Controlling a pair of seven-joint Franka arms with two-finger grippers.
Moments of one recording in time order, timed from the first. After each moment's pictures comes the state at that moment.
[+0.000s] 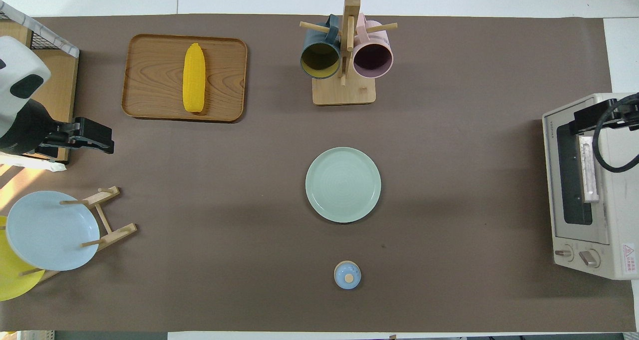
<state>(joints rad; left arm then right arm) -0.14 -0.02 0.00 -1.64 -0.03 1.53 -0.12 -0.06 0.05 0.00 -1.52 -0.01 1.51 -0.11</state>
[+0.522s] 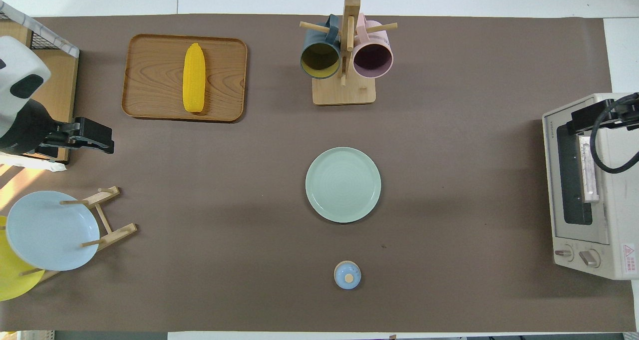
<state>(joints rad) -0.14 -0.02 0.00 -1.64 -0.03 1.53 -0.12 -0.06 0.05 0.00 -1.52 -0.01 1.51 -0.11</state>
